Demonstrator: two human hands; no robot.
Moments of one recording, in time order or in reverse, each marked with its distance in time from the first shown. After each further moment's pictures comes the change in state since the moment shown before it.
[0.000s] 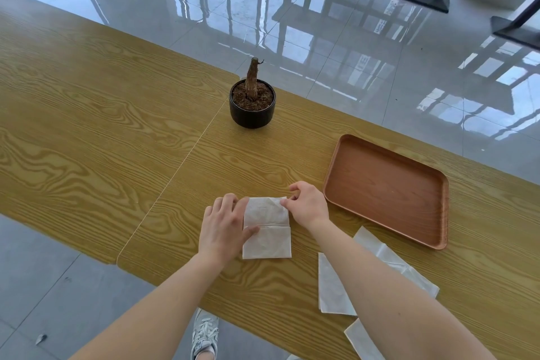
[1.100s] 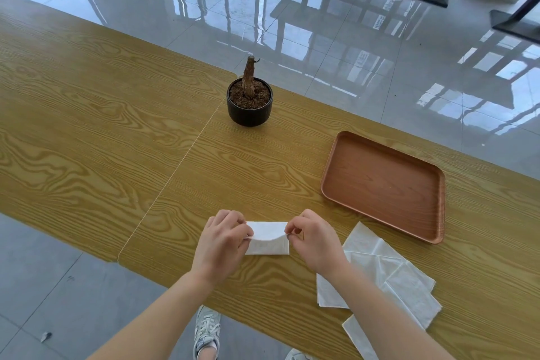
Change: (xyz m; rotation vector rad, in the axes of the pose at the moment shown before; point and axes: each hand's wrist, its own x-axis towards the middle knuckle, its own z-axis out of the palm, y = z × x) left_hand -0.036 0.004 -0.015 -0.192 0.146 0.245; right_hand -0.080 0.033 -0.009 -0.134 -0.045 -0.337
